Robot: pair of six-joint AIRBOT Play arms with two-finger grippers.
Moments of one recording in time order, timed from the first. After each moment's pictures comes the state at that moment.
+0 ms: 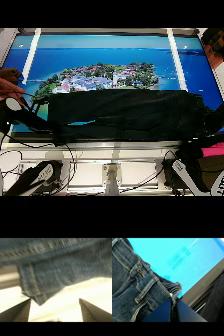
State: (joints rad) left arm 0.23 -1.01 0.70 1.28 -1.50 -1.19; right arm -0.78 -0.96 0.87 -1.66 0.93 1.58
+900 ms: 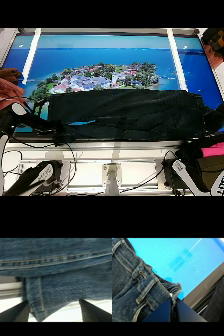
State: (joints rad) left arm 0.23 -1.02 0.63 1.26 -1.33 -1.28; right arm -0.78 -0.96 0.87 -1.65 0.92 1.58
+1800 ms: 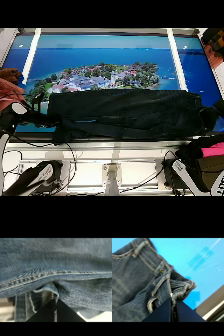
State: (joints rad) left arm 0.23 -1.04 0.63 1.19 -1.13 -1.31; right arm -0.78 -0.96 0.87 -1.42 0.94 1.52
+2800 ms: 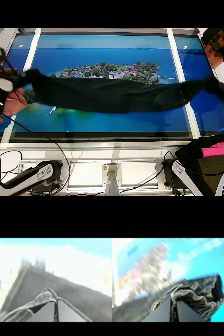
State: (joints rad) left arm 0.24 -1.20 1.07 1.20 -0.50 -1.41; right arm -0.55 -0.96 0.93 -0.86 0.73 1.25
